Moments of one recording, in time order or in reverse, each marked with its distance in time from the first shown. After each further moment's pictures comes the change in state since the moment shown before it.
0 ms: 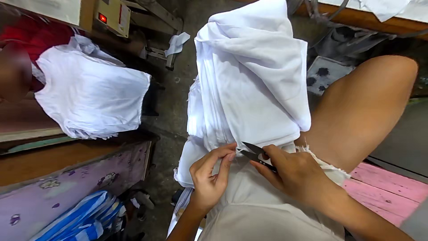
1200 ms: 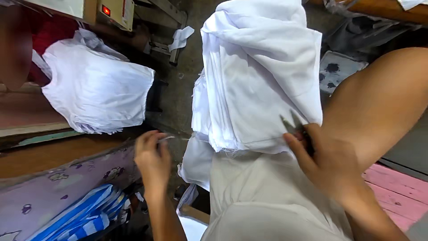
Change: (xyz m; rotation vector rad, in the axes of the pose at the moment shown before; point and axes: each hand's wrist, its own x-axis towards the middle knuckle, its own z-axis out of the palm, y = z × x) left_hand 0.006 -0.036 -0.121 0.867 -0.001 -0.357; right_hand -0.001 0.013 -0.014 0.014 0.077 0.369
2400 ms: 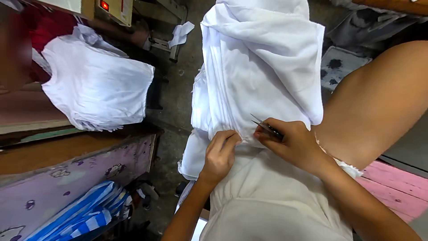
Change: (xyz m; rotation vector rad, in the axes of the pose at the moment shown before) left_hand -0.023 0.091 0.099 -0.485 0.157 0.595; right_hand 0.030 0.007 0.035 0.353 -0.289 -0.073
